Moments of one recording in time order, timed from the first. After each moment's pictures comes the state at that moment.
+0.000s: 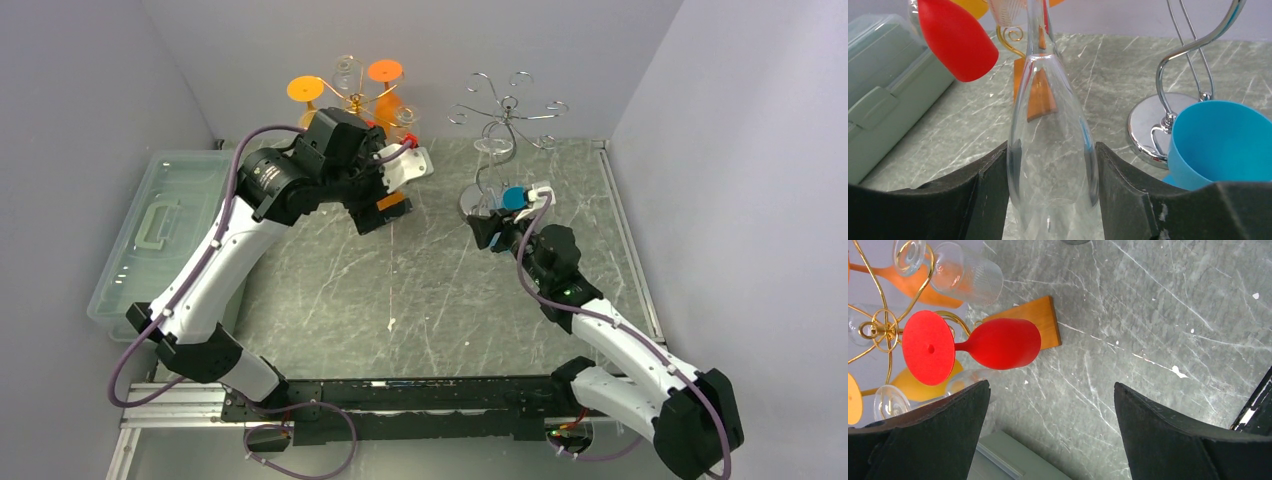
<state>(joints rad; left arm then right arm) -0.75 1.52 2.05 -1.20 0.02 0.58 0.49 0.94 0.55 0.37 0.00 0.27</state>
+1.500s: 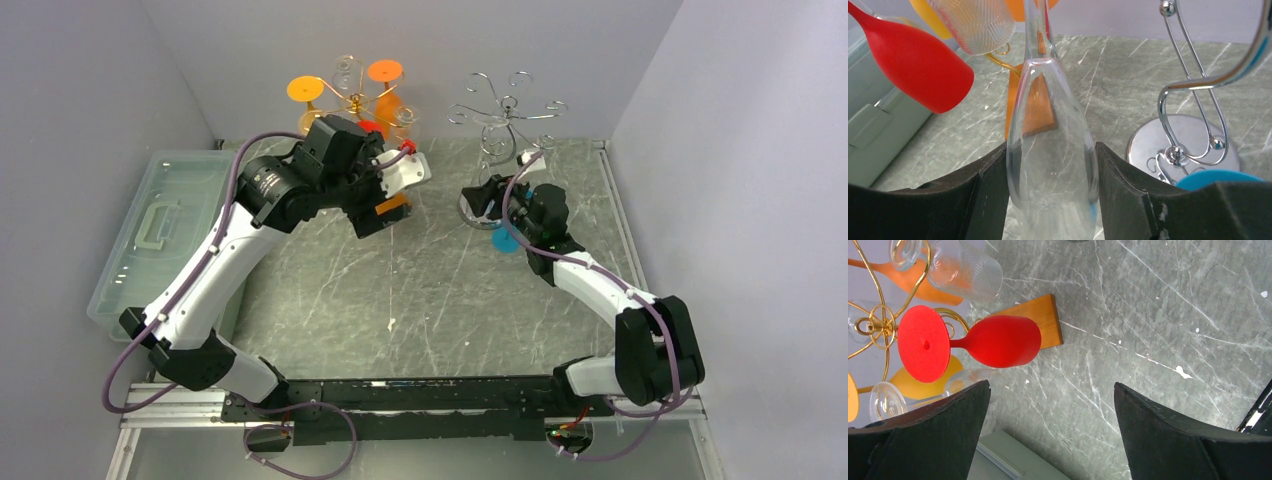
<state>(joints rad) -0.75 1.47 1.95 -1.14 0.00 0.58 0.31 1.32 0.73 0.54 -0.23 0.35</state>
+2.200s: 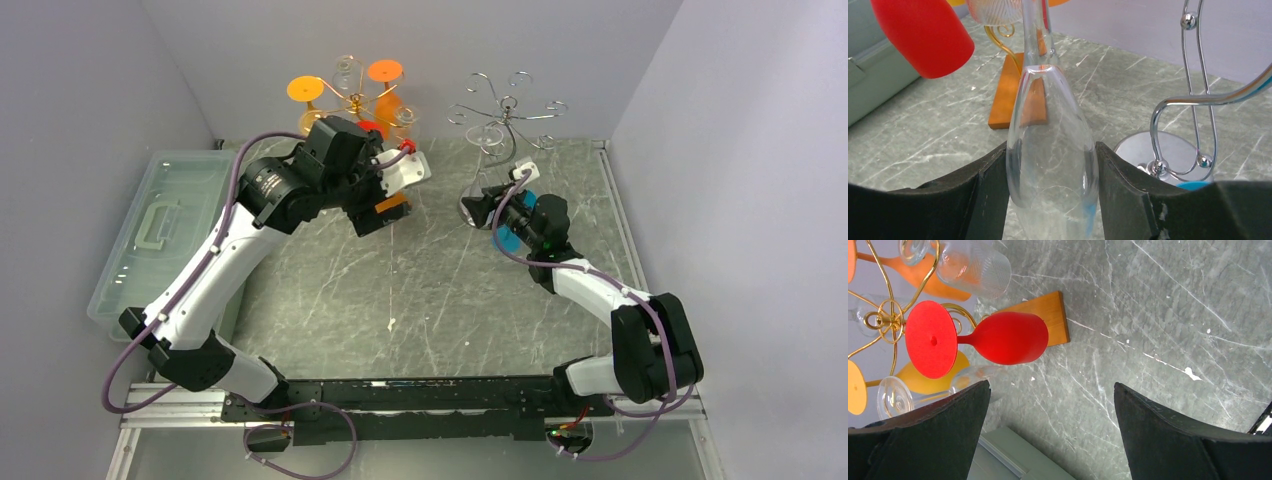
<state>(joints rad) -0.75 1.47 1.93 -1.12 -0.03 0.59 0.31 1.35 0.66 0.67 -0.34 0.14</state>
